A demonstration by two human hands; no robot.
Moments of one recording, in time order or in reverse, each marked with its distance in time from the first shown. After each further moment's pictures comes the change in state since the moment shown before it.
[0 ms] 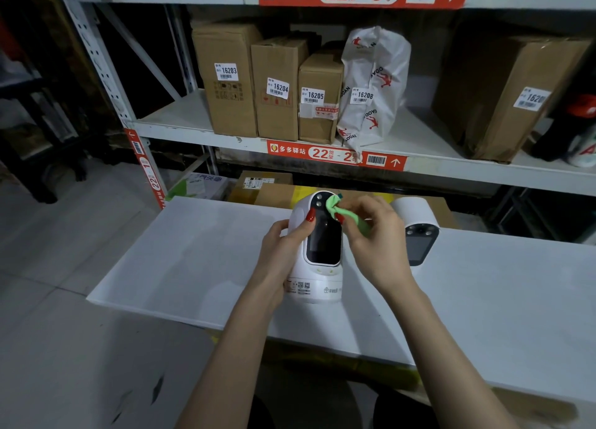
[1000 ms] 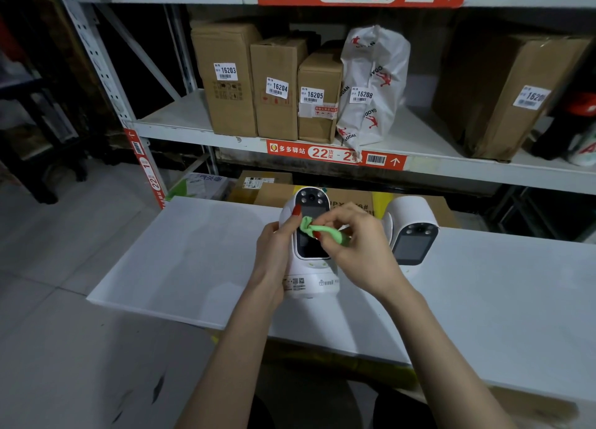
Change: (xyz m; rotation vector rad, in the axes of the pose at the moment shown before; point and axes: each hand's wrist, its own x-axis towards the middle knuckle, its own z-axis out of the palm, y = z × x) left_hand 0.007 -0.003 -0.001 -0.111 0.028 -0.016; right_hand -0.007 -0.014 0.004 0.084 -0.249 0.025
